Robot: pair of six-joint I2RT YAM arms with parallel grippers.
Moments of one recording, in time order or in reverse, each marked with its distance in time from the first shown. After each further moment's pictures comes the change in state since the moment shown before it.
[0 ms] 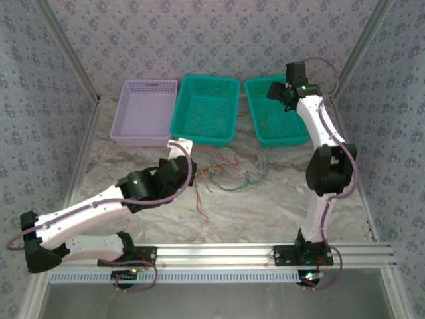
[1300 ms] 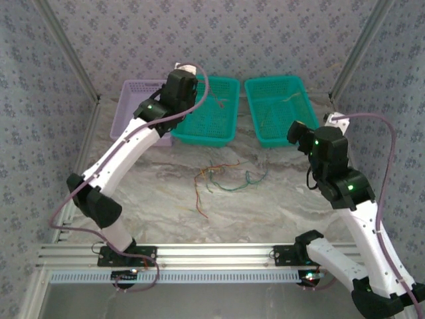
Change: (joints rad) left arm 0.480 0.594 0.735 -0.005 0.116 0.451; right arm 0.249 -1.096 -0.729 -0.034 0.395 0.047
